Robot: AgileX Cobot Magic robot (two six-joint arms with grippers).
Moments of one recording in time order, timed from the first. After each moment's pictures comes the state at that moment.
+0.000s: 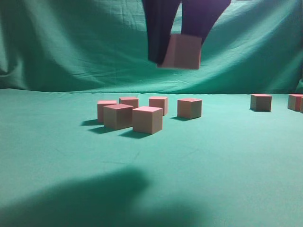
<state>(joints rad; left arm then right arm) -0.01 -0.01 0.02 0.02 0.35 0.01 0.82 1.69 -1.25 -0.03 0.98 0.29</state>
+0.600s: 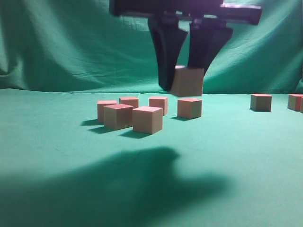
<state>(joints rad) -0.01 -0.01 0.02 0.02 0.35 0.01 0.83 1.73 -1.16 -0.25 0.79 0.57</state>
